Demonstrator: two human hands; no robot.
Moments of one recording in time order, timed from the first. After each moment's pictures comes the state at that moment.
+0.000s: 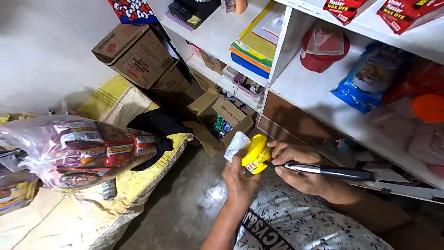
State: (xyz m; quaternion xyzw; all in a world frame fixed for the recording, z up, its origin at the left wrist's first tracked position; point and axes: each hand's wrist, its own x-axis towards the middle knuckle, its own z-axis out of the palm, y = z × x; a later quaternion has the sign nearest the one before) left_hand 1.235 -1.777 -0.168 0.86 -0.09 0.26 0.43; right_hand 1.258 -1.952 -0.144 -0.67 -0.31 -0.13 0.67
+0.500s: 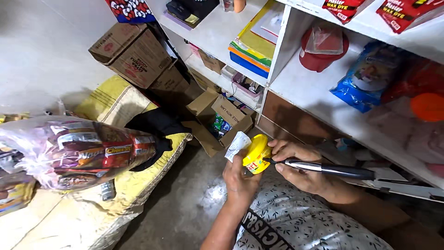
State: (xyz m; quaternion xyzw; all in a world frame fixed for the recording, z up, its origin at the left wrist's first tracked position) left_hand 1.236 -1.779 -0.168 0.86 -0.09 0.25 0.43; right_hand 1.259 -1.951 -0.148 -0.67 -0.30 -0.14 0.67
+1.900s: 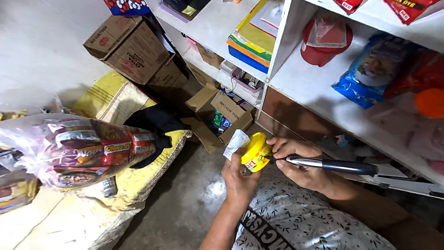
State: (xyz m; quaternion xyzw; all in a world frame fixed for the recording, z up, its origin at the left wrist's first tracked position) left_hand 1.236 -1.780 -0.170 0.87 -0.08 0.23 0.43; right_hand 1.261 -1.955 -0.153 -0.67 -0.28 -0.13 0.68
